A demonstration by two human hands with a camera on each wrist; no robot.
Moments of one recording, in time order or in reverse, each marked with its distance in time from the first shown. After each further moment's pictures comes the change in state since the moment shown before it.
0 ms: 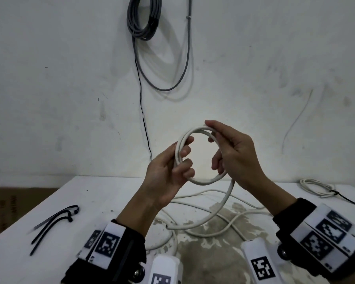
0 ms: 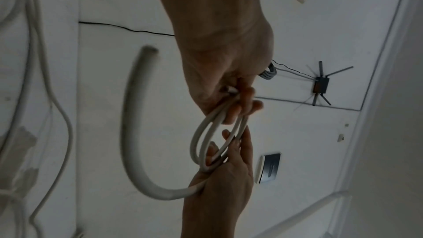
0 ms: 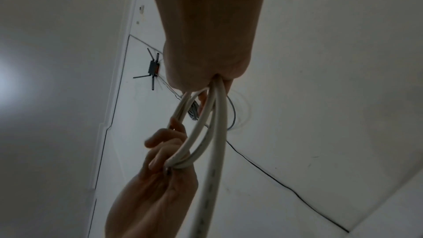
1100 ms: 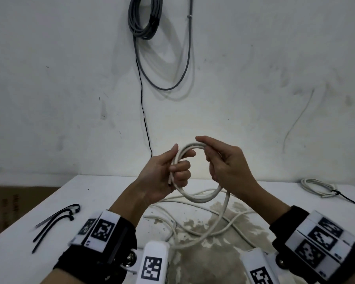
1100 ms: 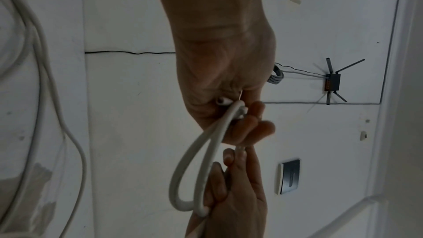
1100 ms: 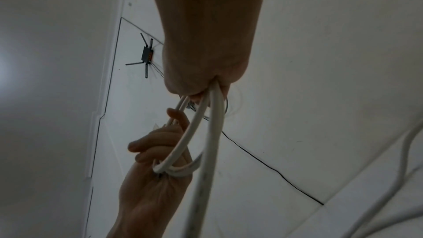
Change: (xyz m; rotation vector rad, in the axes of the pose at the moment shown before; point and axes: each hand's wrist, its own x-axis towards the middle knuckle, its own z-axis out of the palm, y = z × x) left_hand 0.004 0.013 -0.015 0.132 -0.033 -0.306; right_hand -0.009 0.025 0.011 -0.072 -0.064 -0.066
